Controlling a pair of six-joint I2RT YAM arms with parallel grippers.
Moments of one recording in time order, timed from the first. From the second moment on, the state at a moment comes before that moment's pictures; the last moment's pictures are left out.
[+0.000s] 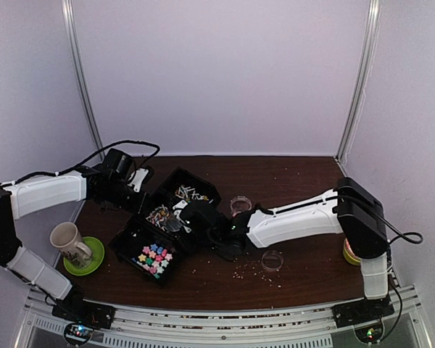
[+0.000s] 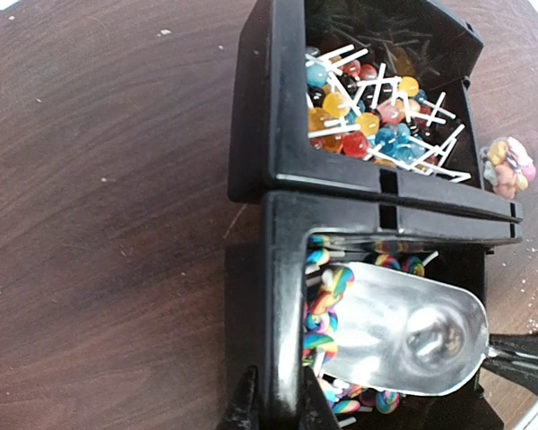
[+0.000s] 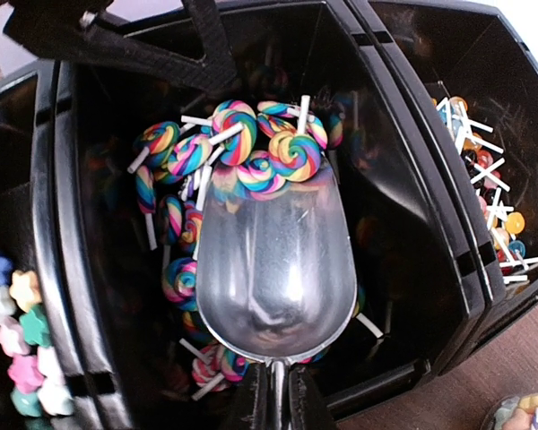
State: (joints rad) left arm -0.46 1.43 0.98 -0.48 0.15 -0.11; right arm 1.19 2.10 1.49 -0.05 0.34 0.22
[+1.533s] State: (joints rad) left arm -0.45 1.43 0.98 -0.54 0.18 -0.14; right arm 1.17 1.60 1.05 0.20 0.39 -0.08
